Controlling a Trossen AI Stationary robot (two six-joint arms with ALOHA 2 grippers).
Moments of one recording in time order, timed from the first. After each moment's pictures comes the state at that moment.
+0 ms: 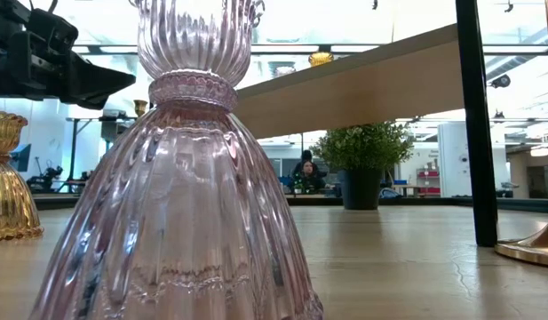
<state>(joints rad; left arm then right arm) 0.08 0.04 0.01 0.03 -0.05 0.14 0.37 1.92 2.35 -1.39 0.02 0.01</state>
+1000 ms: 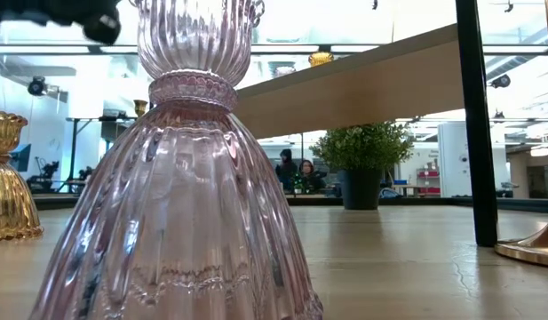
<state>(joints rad) 0.07 0.42 0.49 -0.22 0.25 0.17 0.35 1.84 2.35 -1.49 0.40 0.02</state>
